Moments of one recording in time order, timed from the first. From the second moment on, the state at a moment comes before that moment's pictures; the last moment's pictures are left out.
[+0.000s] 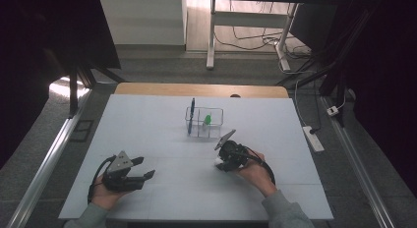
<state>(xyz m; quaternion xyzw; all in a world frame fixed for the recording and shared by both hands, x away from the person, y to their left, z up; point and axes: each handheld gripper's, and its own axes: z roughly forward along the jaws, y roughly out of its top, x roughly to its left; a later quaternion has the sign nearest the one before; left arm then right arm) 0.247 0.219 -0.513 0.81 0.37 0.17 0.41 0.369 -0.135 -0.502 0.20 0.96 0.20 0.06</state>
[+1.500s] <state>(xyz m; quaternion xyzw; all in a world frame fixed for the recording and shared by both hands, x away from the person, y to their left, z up) 0.249 0.216 -0.516 0.82 0.37 0.17 0.40 0.363 -0.141 -0.483 0.21 0.94 0.25 0.10</state>
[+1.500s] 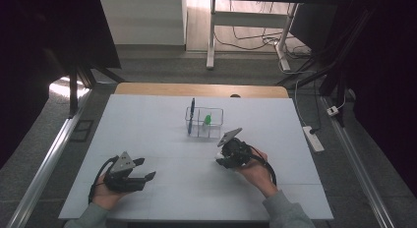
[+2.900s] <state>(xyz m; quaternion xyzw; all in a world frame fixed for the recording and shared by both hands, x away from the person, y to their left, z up) 0.250 0.213 -0.517 0.83 0.36 0.17 0.39 0.362 -0.150 -0.469 0.22 0.92 0.29 0.12</state>
